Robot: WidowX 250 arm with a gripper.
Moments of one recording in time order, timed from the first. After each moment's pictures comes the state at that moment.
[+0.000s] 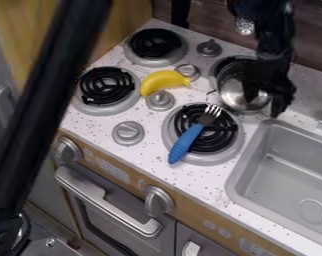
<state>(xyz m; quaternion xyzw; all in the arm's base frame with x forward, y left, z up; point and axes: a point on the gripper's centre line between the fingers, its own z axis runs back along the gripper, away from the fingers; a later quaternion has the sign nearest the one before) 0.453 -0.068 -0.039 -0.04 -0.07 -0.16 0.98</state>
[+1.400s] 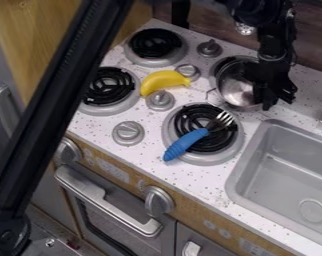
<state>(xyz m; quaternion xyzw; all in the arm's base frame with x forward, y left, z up) 0.470 -0.060 -0.036 -0.03 -0.10 -0.15 0.98</state>
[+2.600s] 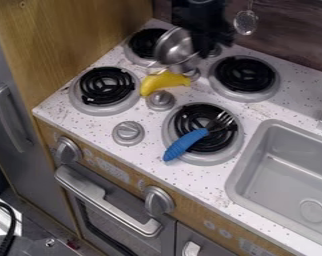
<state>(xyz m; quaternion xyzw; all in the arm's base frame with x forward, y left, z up) 0.425 0.053 0.049 0.03 -0.15 -0.02 0.99</state>
